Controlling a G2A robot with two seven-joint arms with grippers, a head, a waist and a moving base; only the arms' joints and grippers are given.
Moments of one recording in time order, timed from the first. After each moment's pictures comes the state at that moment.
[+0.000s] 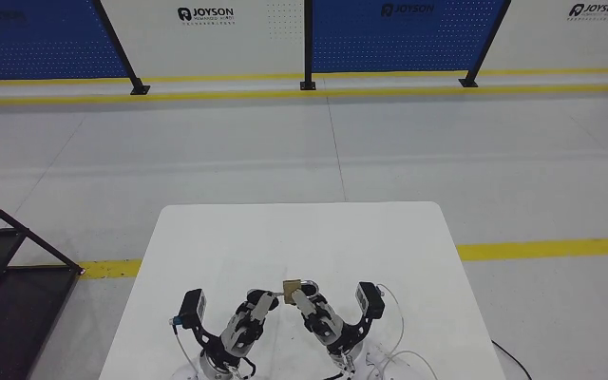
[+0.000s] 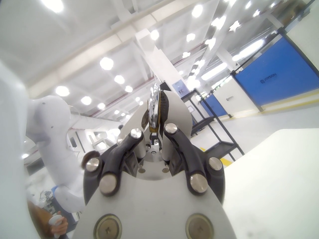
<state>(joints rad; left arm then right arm) 1.94 -1.20 -1.24 -1.71 0.85 -1.00 0.59 -1.54 -1.35 0.78 -1.39 -0.89 -1.00 -0.76</state>
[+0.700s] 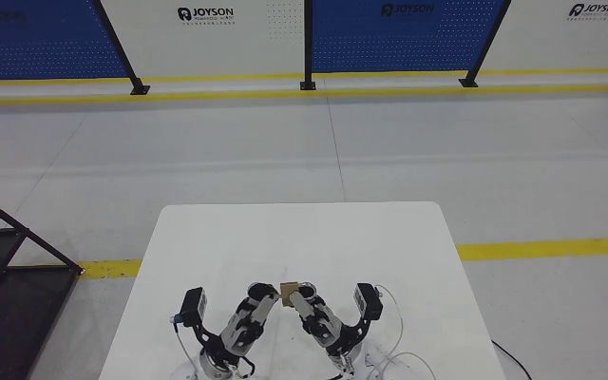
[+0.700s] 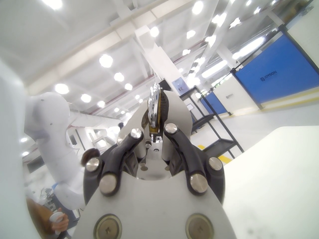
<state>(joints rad) 1.94 -1.20 -1.25 -1.71 0.83 -1.00 0.56 -1.56 -1.36 0.80 -1.39 -0.90 -1.01 -0.74</state>
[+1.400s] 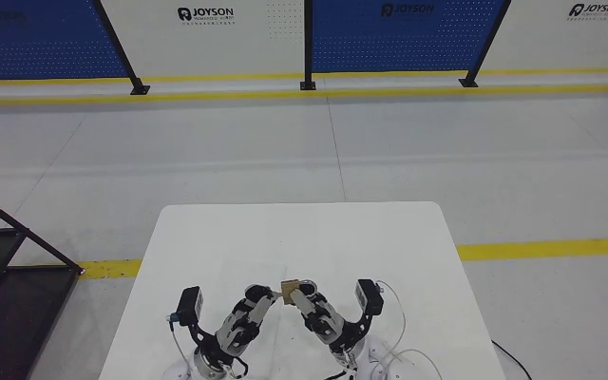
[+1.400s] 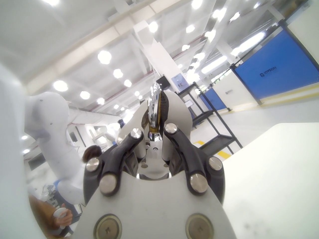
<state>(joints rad) 1.94 -1.17 -1.28 -1.72 0.83 -1.01 0.52 -1.55 -1.34 0.81 -1.41 -0.83 -1.01 -0.64</state>
